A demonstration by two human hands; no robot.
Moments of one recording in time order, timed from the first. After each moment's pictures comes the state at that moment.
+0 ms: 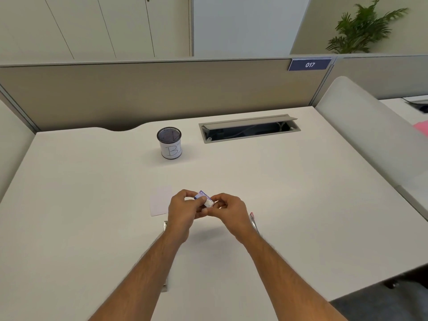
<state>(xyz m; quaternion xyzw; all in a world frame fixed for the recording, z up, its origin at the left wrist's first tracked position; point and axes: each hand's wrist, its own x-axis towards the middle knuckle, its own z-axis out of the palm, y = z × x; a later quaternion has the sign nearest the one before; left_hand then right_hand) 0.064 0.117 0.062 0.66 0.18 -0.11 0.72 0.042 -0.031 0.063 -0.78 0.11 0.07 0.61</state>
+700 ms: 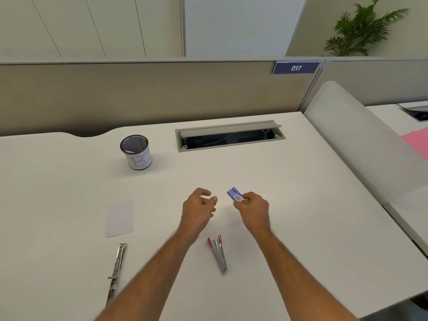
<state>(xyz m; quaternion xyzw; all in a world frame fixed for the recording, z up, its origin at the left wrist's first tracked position) 0.116 -0.025 0.060 0.76 0.12 -0.12 0.63 0.110 -0.195 0.039 -0.87 0.23 -0.03 0.43</state>
